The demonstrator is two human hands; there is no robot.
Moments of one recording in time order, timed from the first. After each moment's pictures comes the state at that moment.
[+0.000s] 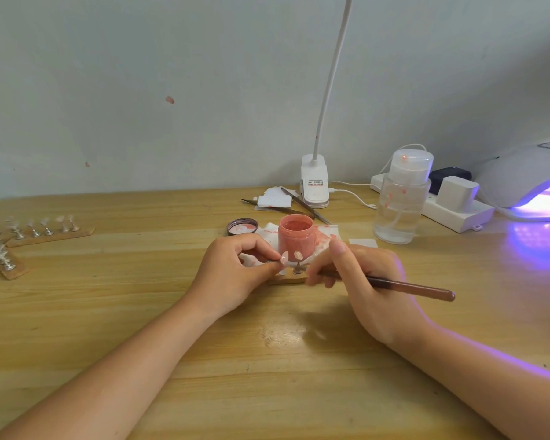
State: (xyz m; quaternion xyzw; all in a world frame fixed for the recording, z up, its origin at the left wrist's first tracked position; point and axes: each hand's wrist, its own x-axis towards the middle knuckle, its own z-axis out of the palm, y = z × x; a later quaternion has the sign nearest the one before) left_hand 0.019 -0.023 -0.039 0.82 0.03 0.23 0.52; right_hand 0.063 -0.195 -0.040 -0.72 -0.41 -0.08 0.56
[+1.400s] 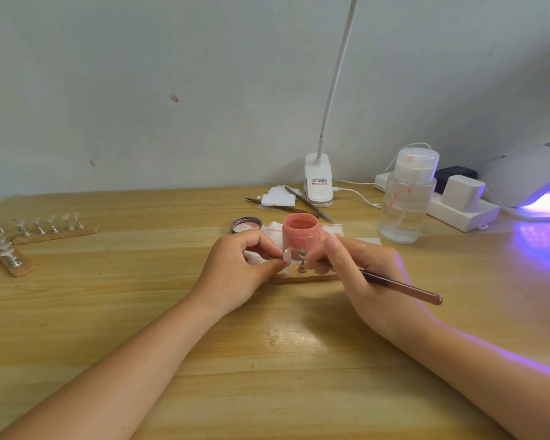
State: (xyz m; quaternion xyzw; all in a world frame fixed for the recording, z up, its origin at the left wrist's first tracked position) left_hand 0.020 -0.022 -0.040 0.83 0.01 0.24 0.50; right_hand 0.064 -0.192 -0.039 -0.73 -0.40 -0.09 0.55
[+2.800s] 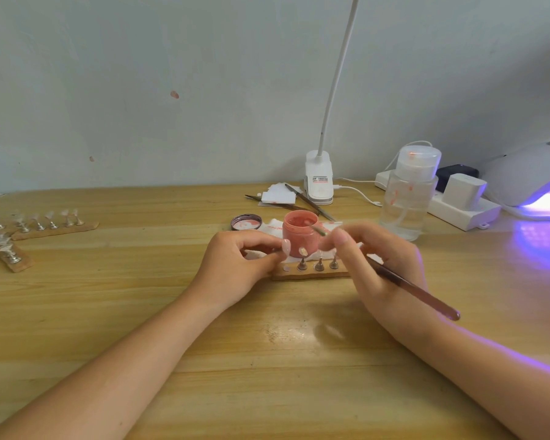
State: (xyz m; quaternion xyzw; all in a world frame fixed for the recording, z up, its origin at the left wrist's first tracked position) left_hand 0.021 -0.021 -0.040 0.81 0.00 0.26 0.52; right_hand 0.061 -0.193 -0.034 -0.71 -0.38 -0.19 0.56
